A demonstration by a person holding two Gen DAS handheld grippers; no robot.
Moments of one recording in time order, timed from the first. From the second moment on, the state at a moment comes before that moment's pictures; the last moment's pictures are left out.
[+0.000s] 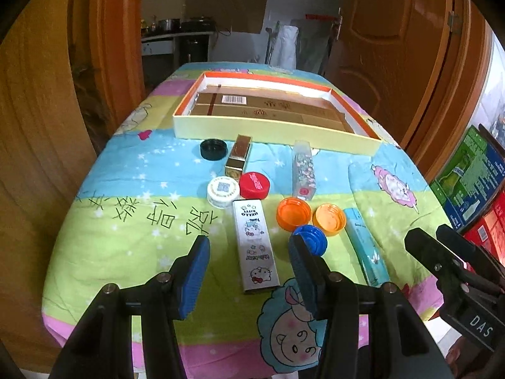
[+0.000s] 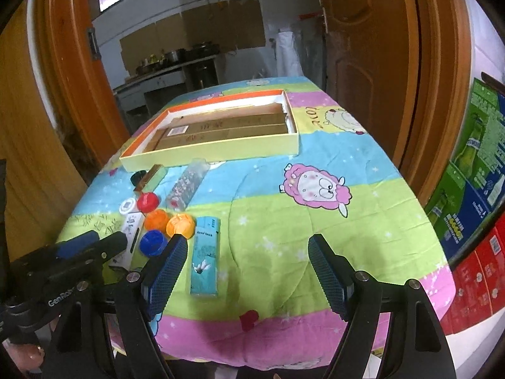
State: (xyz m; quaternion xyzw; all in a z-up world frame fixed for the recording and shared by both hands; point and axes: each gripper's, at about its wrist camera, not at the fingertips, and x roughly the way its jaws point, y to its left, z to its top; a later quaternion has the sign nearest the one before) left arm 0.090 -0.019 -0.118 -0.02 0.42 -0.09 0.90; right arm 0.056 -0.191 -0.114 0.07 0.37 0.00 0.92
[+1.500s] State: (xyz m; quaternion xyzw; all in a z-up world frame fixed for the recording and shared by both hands) left arm 0.098 -0.007 -0.131 -0.02 0.41 -0.08 0.91; right arm 0.086 -0.152 -0.145 0.01 0.42 0.02 0.91
